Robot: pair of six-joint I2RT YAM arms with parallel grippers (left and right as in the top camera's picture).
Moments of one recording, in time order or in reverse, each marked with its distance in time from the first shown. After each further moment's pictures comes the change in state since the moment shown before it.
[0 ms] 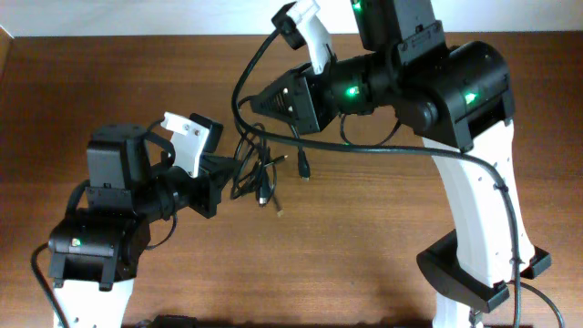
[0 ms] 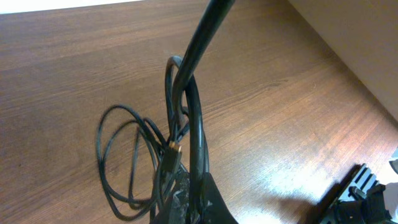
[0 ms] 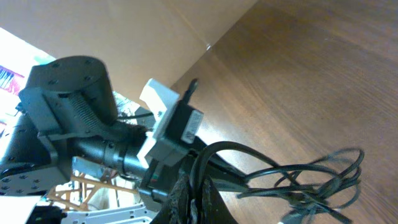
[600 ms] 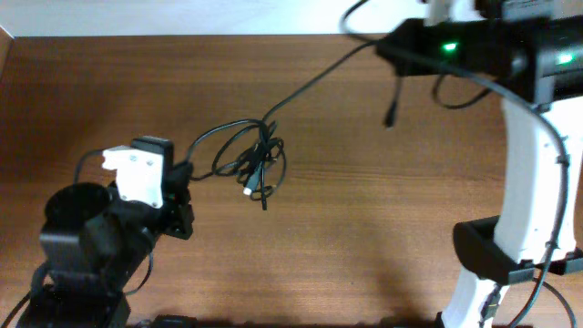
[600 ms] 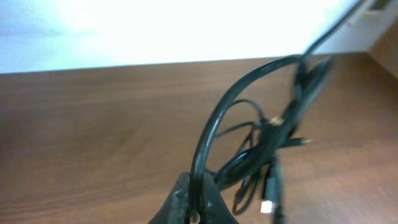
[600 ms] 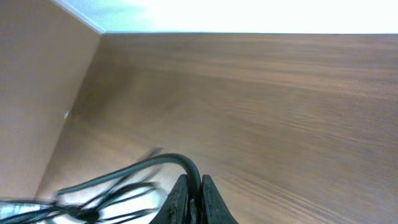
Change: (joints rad) left arm -0.001 -0.251 0.000 0.019 -0.387 -0.121; right arm -0.442 0.000 0.001 -0.132 0.293 -0.023
